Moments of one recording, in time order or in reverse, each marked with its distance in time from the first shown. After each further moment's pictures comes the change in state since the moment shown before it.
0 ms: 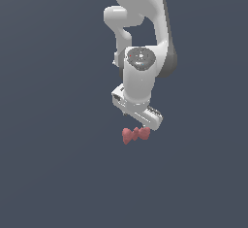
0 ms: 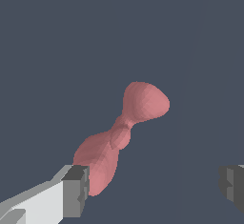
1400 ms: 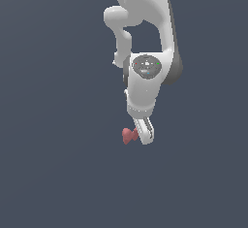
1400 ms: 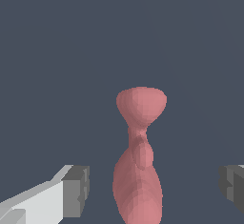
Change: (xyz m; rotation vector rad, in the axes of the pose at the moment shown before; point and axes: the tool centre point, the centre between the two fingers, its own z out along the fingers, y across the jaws) arm 0.010 -0.020 0.010 0.004 0.017 0.635
